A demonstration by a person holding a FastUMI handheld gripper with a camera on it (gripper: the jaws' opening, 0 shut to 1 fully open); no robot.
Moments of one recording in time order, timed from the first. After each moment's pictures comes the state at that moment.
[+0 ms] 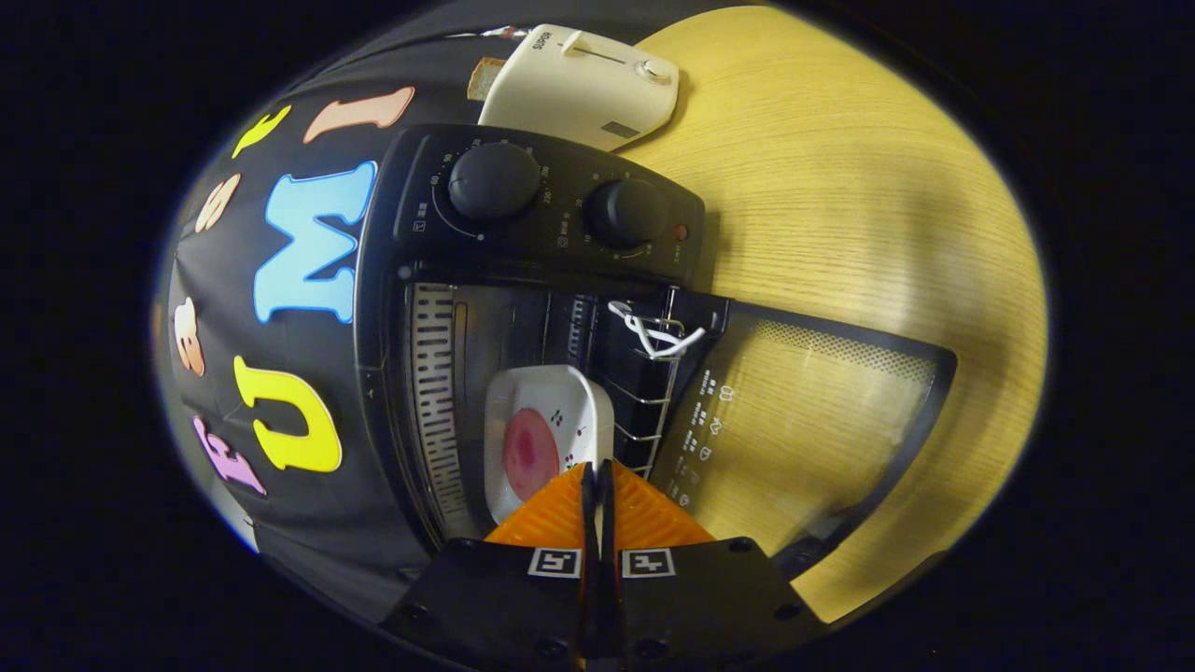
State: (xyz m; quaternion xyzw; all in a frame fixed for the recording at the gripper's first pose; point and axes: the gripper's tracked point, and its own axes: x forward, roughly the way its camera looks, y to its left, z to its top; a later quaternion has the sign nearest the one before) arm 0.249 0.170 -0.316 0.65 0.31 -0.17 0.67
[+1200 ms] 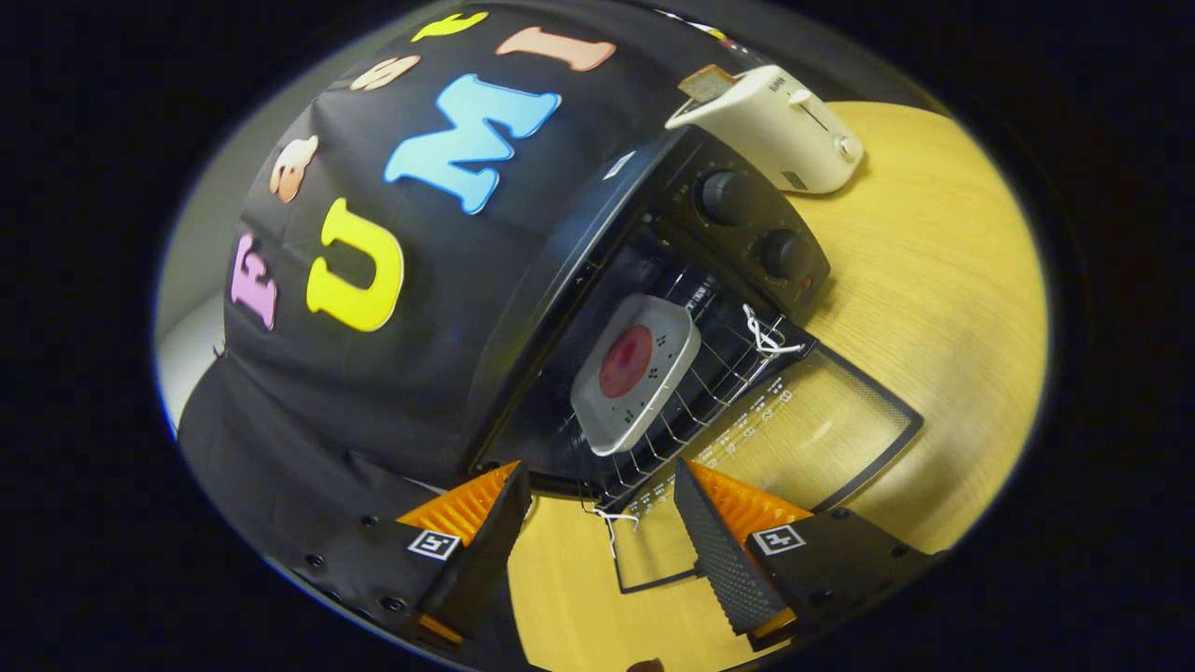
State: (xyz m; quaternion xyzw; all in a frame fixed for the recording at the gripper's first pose) arm 0.177 0.198 -0.256 0.43 0.34 0.04 0.83
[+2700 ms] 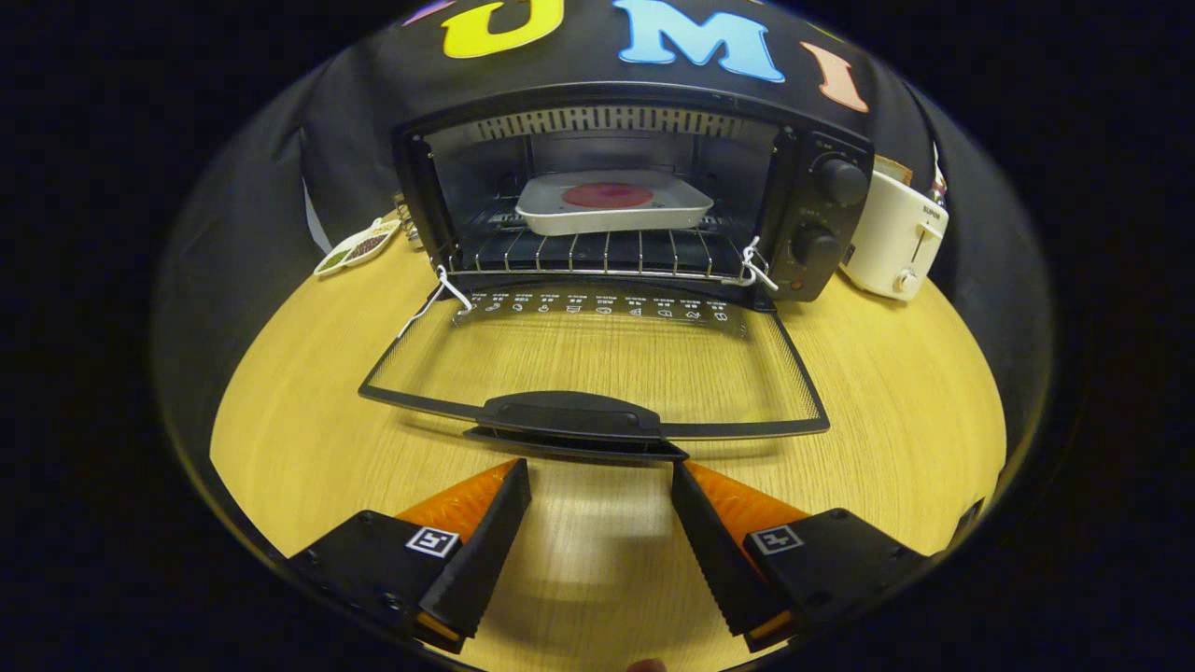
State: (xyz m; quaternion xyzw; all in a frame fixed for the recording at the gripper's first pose) arm 0.099 0.181 -0.369 -0.02 0.48 0.06 0.88
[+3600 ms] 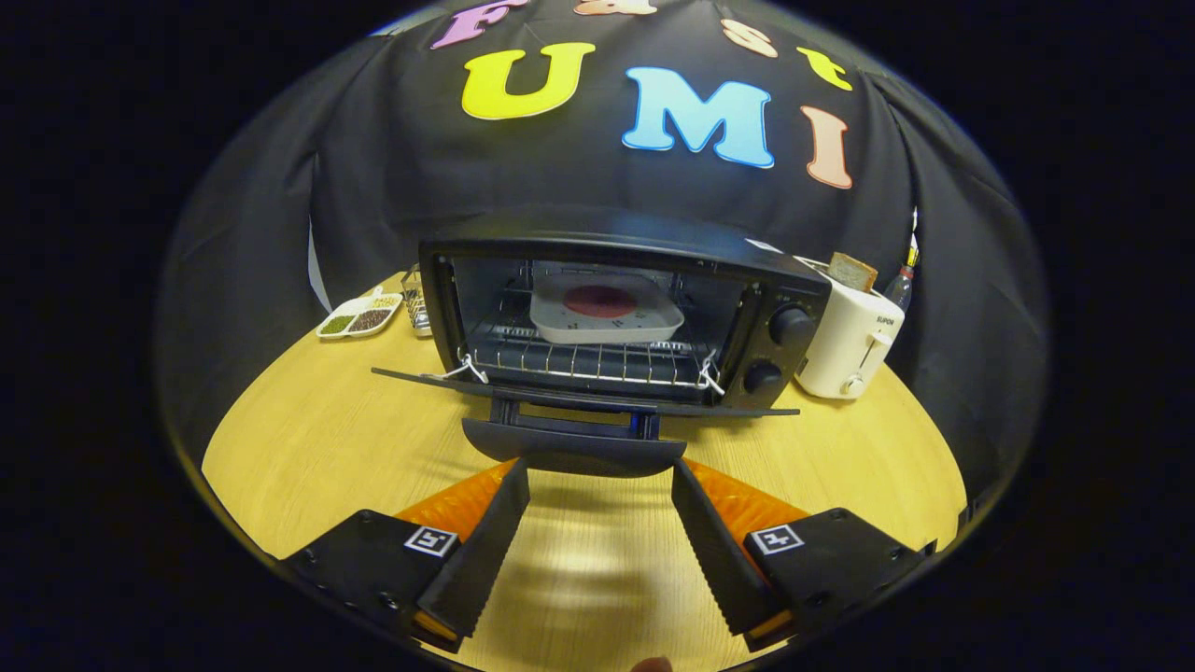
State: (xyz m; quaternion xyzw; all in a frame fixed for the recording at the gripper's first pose) arm 0.124 0.180 -0.293 -0.05 0.34 0.03 0.94
